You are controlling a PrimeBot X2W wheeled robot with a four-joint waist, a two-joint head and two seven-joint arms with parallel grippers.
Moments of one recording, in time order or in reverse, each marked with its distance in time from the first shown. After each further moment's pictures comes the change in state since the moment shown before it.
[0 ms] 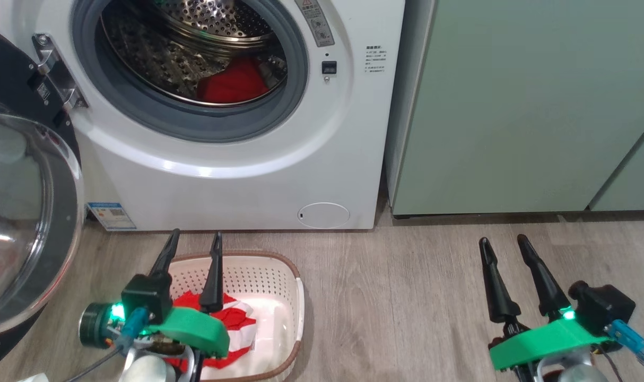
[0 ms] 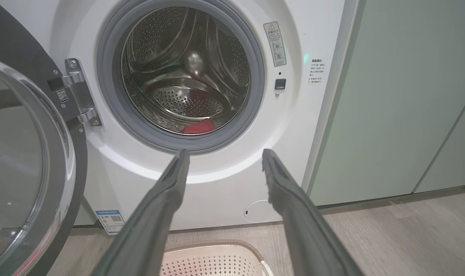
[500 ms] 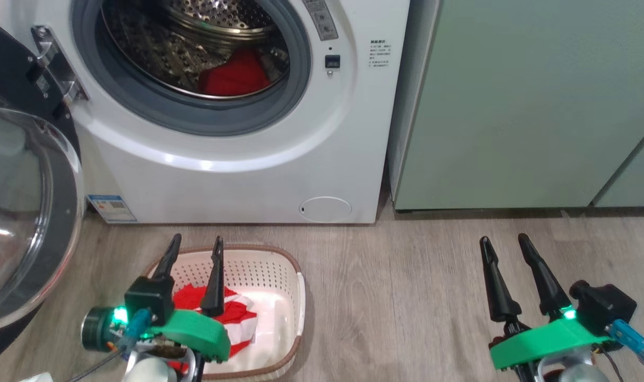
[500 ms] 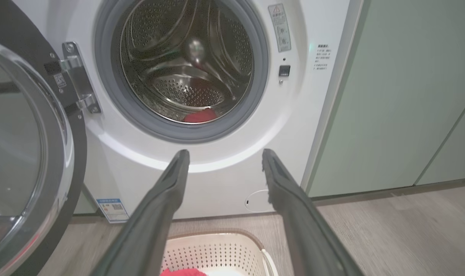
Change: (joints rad) left arm 0.000 0.000 -0.002 0.010 0.000 0.001 0.000; right arm 0.000 0.000 -0.002 -0.002 -0.002 0.000 0.000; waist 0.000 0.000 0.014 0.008
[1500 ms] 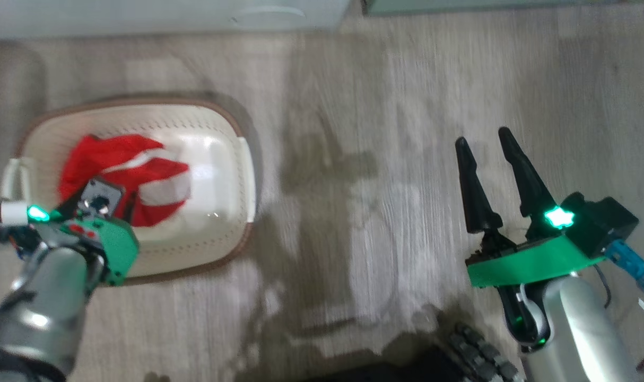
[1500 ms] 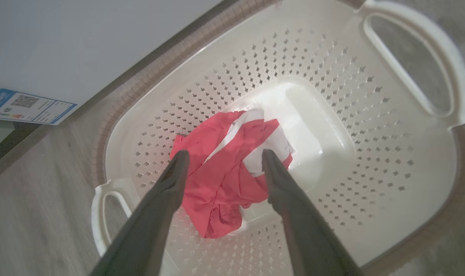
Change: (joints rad) left arm -0.604 0.240 -0.120 0.819 0.242 -0.115 0.000; right arm -0.255 0.000 0.089 -0.077 -0.005 0.000 0.000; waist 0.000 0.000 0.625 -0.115
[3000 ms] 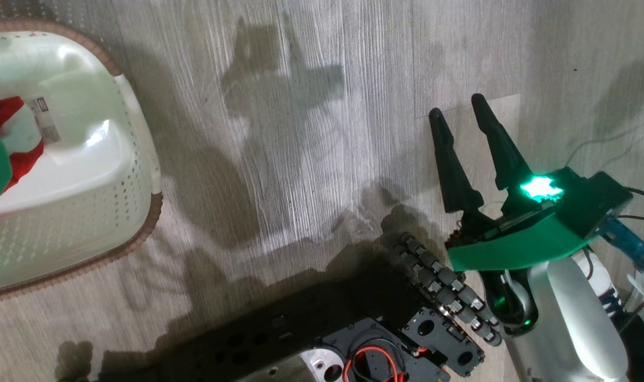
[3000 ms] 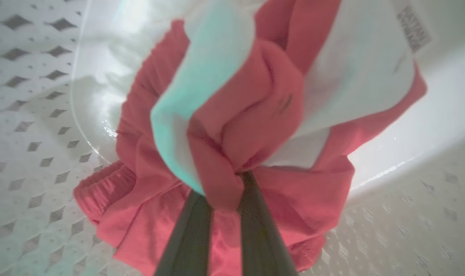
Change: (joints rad) left arm -0.404 0.211 -0.167 0.275 0.070 -0.062 0.383; right arm -0.081 0.001 0.096 -0.045 0.098 0.000 0.000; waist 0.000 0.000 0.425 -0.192
